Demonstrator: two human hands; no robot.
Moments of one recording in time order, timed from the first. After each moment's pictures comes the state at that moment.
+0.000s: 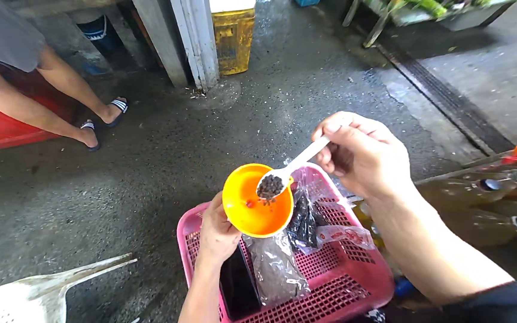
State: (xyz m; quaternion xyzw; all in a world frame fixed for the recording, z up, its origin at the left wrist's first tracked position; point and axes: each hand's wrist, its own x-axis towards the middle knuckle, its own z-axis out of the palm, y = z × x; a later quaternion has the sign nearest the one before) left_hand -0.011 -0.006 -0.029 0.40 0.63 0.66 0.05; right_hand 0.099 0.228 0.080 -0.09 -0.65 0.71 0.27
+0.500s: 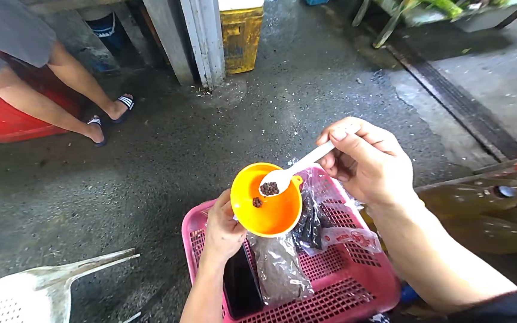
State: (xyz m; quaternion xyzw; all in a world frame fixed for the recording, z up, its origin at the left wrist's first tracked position) left_hand -0.015 -0.006 -0.030 0.43 0.64 0.64 0.02; right_hand 0.096 0.225 0.068 -0.06 -0.66 0.69 0.29
